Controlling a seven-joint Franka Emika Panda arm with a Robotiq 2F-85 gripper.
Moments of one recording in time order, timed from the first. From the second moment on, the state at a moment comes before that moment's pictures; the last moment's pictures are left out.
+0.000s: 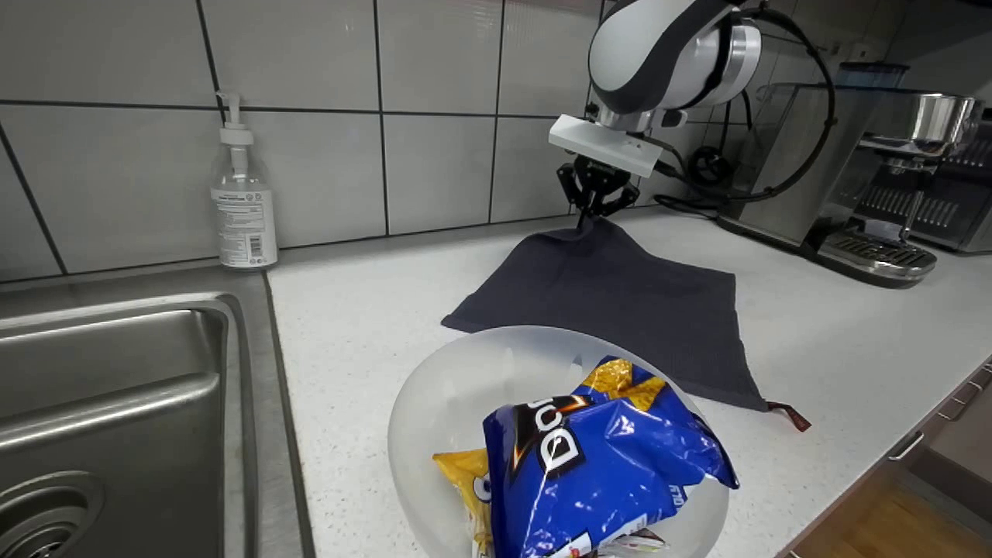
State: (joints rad) arm 0.07 0.71 -0.18 -1.58 0.06 2.53 0.90
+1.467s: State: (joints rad) arm 0.08 0.33 -0.17 -2.10 0.06 2.58 0.89
